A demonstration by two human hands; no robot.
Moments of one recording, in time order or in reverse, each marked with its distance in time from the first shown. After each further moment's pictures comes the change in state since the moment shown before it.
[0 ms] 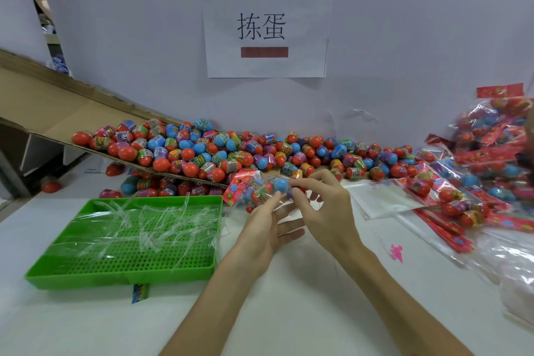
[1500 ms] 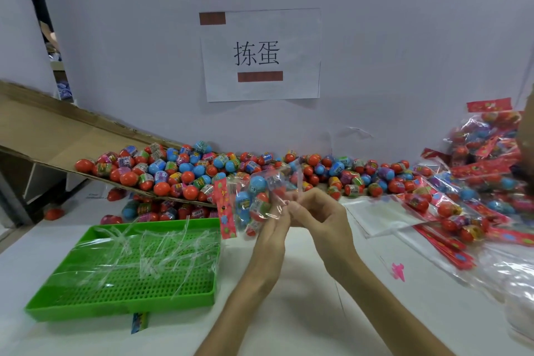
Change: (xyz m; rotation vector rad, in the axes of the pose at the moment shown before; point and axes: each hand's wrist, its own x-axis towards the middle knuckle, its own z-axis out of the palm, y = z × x) left_hand 0.001 -0.015 0.001 0.436 -0.058 0.497; right_hand 0.005 -0.035 -0.008 0.672 -0.069 0.350
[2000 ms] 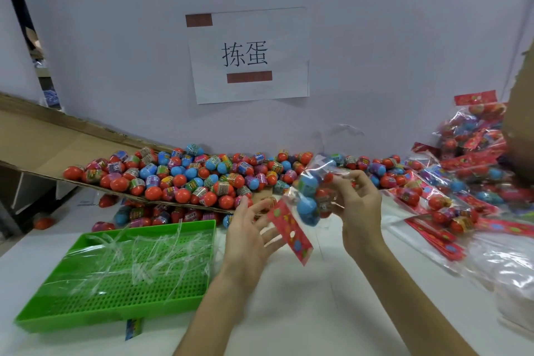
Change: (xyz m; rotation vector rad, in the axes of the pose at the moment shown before) left_hand 0.014 0.011 -0.018 -0.450 0.142 -0.367; right_hand 0.023 -0.014 -0.043 0.165 0.404 0.112
